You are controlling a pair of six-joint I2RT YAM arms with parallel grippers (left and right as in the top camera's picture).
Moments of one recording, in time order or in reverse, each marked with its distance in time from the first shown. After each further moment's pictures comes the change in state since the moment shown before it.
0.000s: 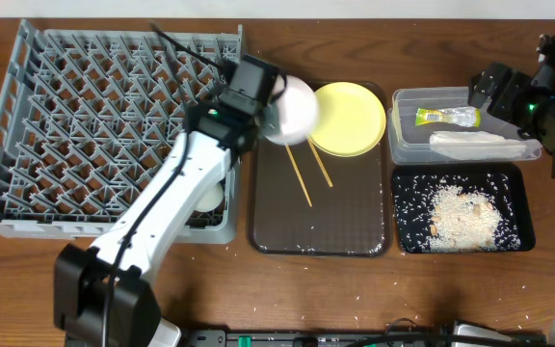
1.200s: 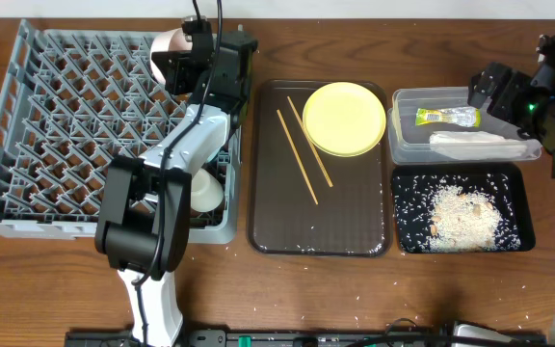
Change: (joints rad) left arm 0.151 0.383 0.000 0.789 -0.988 0.759; right arm 0.000 0.000 0.000 0.000 -0.002 0.001
